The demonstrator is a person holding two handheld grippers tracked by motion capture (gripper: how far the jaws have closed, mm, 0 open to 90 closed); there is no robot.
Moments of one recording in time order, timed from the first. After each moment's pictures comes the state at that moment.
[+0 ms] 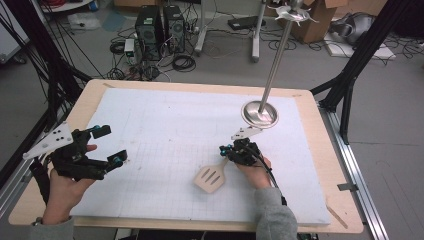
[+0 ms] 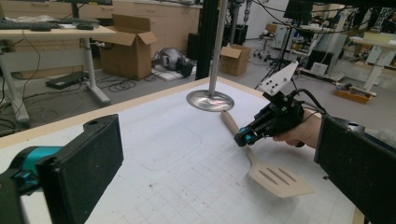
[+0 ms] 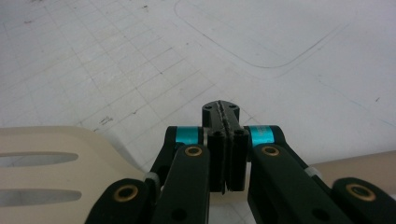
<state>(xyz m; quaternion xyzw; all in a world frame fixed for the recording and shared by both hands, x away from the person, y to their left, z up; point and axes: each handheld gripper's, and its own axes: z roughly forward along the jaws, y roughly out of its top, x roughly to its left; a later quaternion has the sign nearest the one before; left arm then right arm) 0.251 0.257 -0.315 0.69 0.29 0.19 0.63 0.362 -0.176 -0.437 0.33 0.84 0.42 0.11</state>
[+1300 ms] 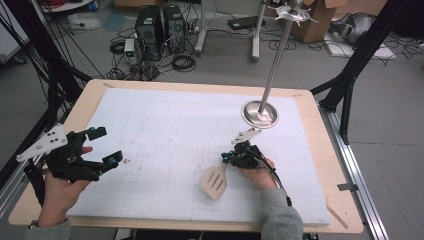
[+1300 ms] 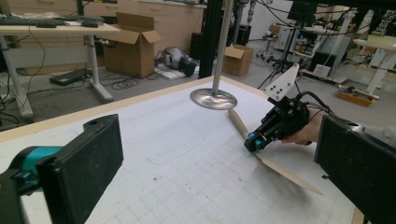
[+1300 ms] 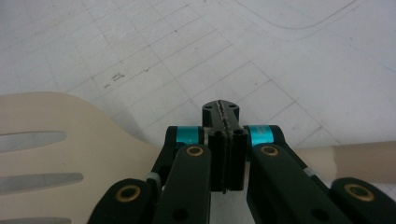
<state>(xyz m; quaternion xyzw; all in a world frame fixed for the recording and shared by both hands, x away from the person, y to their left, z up) 0.247 0.268 -0.317 0.69 0.30 0.19 0.63 0.359 -0.183 -0.442 0.30 0.87 0.38 0.07</state>
